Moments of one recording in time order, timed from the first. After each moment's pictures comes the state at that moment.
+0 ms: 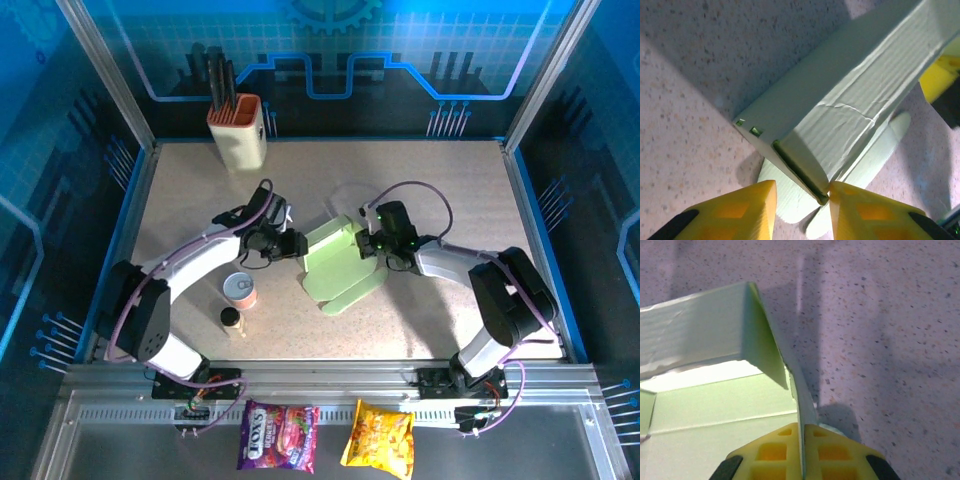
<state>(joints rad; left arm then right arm) -0.45 1.52 1.03 -0.56 0.34 -0.59 0.48 1.62 0.80 0.09 -0.11 0.16</state>
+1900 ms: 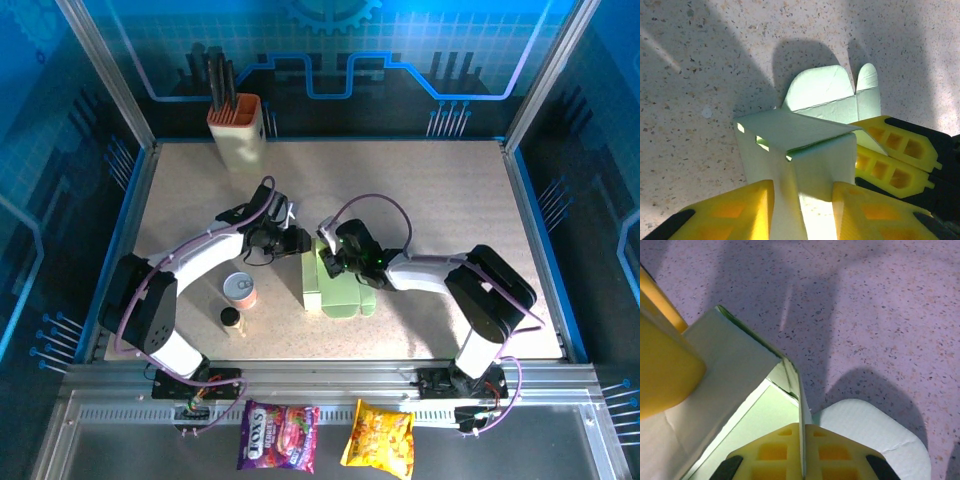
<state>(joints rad) -0.43 1.58 1.06 -0.49 0.36 -0.59 0.76 1.70 0.85 0.17 0.01 0.10</state>
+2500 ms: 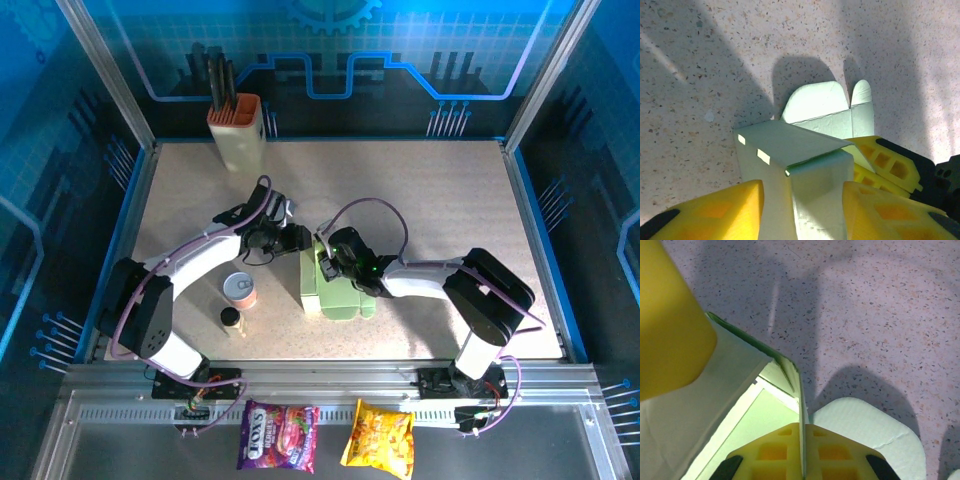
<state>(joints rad) -0.43 1.56 1.04 -0.46 0.34 -0.64 0.82 1.70 0.83 0.19 0.15 0.16</state>
